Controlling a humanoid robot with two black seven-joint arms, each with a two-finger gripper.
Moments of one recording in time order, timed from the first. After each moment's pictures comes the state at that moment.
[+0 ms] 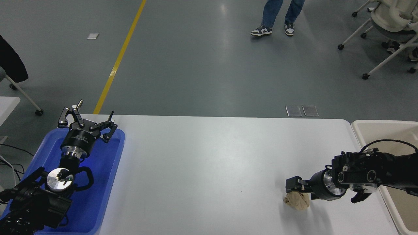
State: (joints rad) left arm -0.56 0.25 -1.02 -0.40 -0.30 -0.69 -0.12; right arm 1.17 -0.40 -0.90 1.06 -0.39 0.15 0.03
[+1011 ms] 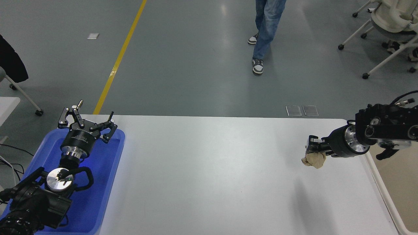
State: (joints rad) left arm -0.56 0.25 -1.02 -0.40 -0.30 -0.69 -0.12; right arm 1.72 -0.63 -0.98 1.27 -0.38 0.32 -0.05
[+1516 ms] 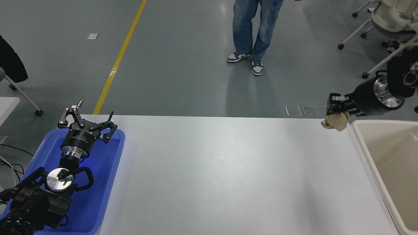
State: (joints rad) left arm -0.56 0.25 -1.02 -0.40 -0.30 -0.69 -0.12; right arm 2.03 -0.68 -1.08 1.31 -0.38 0.45 -0.08
